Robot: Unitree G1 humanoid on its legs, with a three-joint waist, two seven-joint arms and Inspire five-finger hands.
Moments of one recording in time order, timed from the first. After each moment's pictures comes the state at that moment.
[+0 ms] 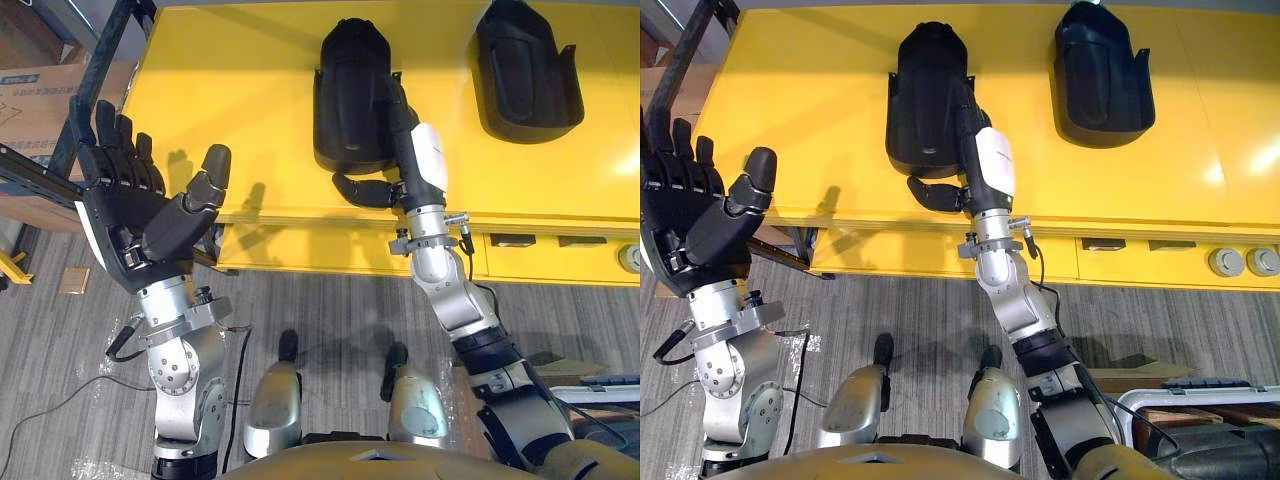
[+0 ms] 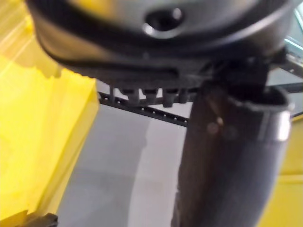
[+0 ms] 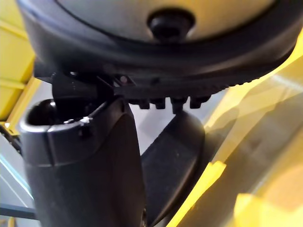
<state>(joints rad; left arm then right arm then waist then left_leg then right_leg) 0.17 0.04 -0.01 -0.51 -0.28 -0.39 0.28 -0.46 -0.22 0.23 0.17 -0.54 -0.13 -0.36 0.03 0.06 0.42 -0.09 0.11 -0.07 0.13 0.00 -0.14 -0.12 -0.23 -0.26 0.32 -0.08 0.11</state>
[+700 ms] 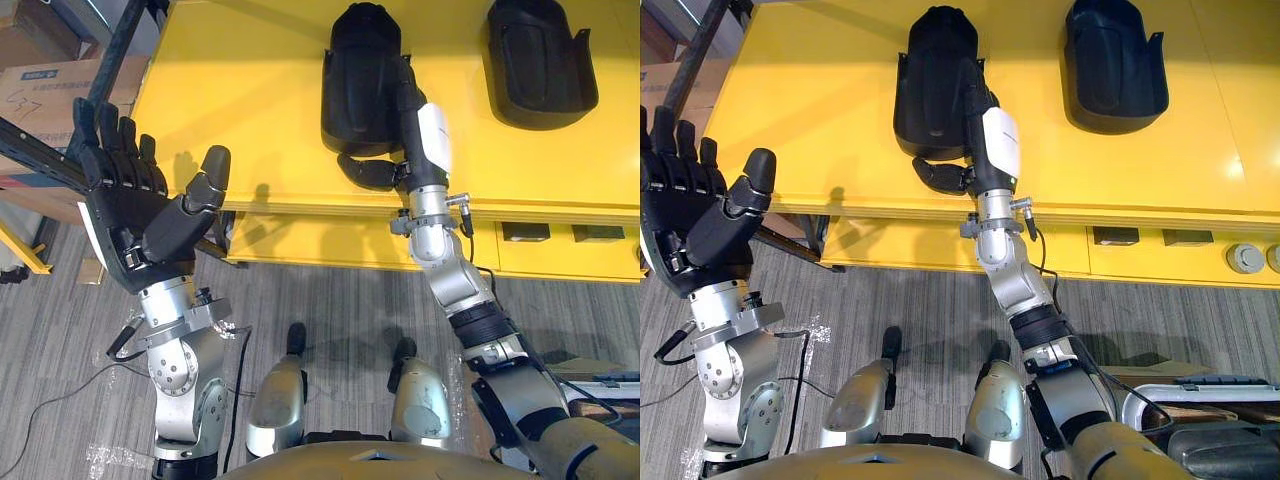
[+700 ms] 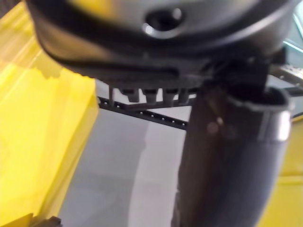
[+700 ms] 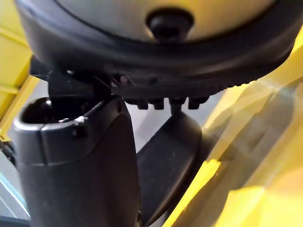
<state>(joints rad) 0.18 0.03 -0.01 -0.51 -0.31 -0.39 0.27 -0.58 -0.22 0.21 0.31 -0.53 -0.12 -0.42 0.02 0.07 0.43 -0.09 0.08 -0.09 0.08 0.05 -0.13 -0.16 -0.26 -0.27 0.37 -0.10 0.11</state>
